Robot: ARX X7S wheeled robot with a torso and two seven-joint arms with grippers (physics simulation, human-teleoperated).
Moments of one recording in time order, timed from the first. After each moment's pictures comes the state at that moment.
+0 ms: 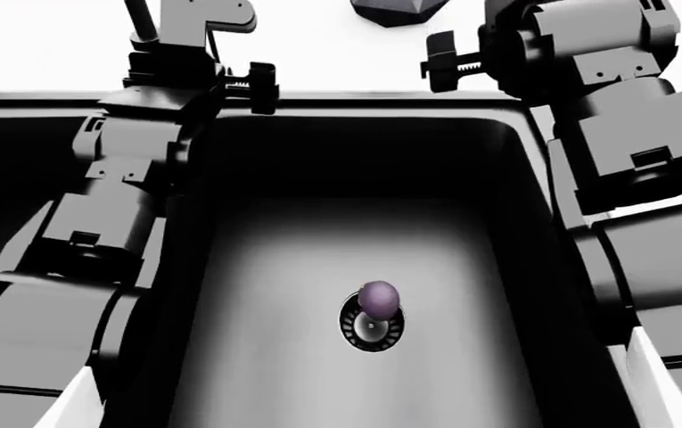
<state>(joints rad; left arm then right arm) -1.55 -0.02 0.22 -1.28 -0.14 -0.38 -0.04 1.80 0.02 -0.44 1.31 0.28 0.82 0.10</state>
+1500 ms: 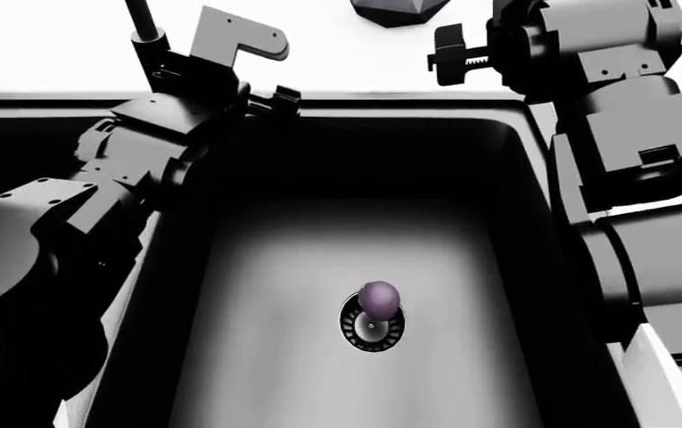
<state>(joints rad) -1.59 -0.08 1.56 -1.30 -1.32 -0.15 0.00 1.80 0.02 -0.36 1.31 0.21 0.81 0.13</state>
